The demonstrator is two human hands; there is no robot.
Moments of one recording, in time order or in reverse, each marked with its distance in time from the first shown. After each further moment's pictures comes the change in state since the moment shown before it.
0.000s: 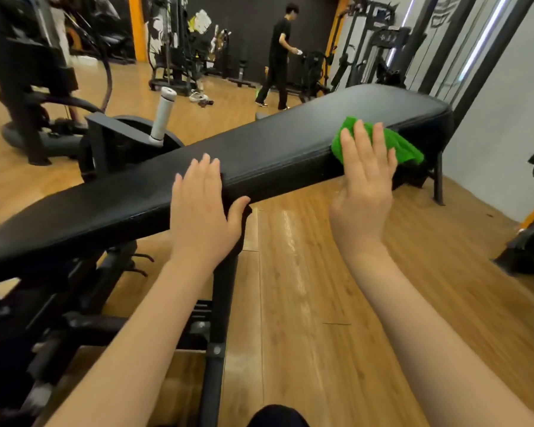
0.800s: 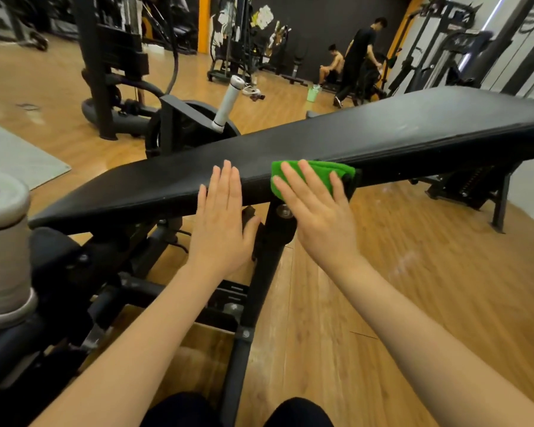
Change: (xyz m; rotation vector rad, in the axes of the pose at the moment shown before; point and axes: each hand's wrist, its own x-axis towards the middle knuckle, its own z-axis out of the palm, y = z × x) left_hand -0.043 -0.072 0.011 0.072 0.011 -0.008; right_hand -0.046 -0.071 0.043 0.050 -0.337 -0.543
